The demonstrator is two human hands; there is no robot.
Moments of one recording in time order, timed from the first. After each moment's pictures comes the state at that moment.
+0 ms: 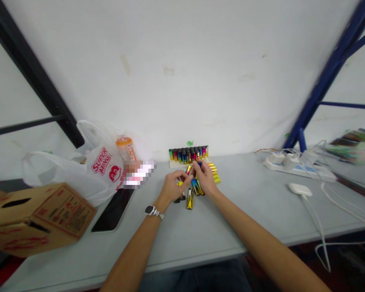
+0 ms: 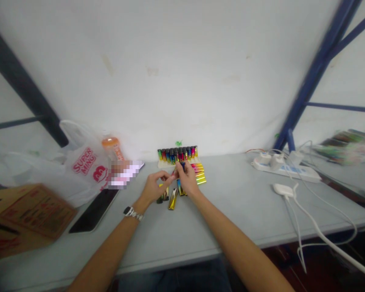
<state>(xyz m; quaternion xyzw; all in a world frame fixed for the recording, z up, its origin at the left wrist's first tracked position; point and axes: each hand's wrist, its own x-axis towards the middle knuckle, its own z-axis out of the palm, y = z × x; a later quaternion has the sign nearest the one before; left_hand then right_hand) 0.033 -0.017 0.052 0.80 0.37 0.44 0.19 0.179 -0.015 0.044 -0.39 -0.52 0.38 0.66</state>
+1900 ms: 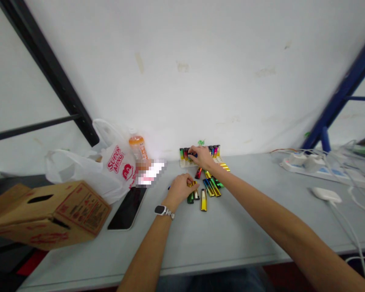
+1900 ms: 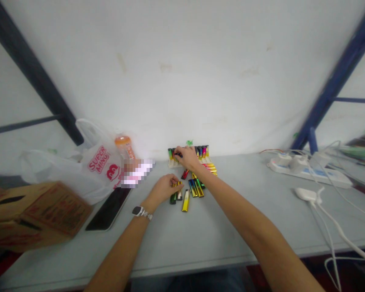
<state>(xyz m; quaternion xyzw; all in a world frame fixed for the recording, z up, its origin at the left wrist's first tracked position) 0.008 0.007 0.022 0.78 0.53 0.27 0.17 0.167 0.091 0.065 -0.46 -0.81 0.00 0.37</state>
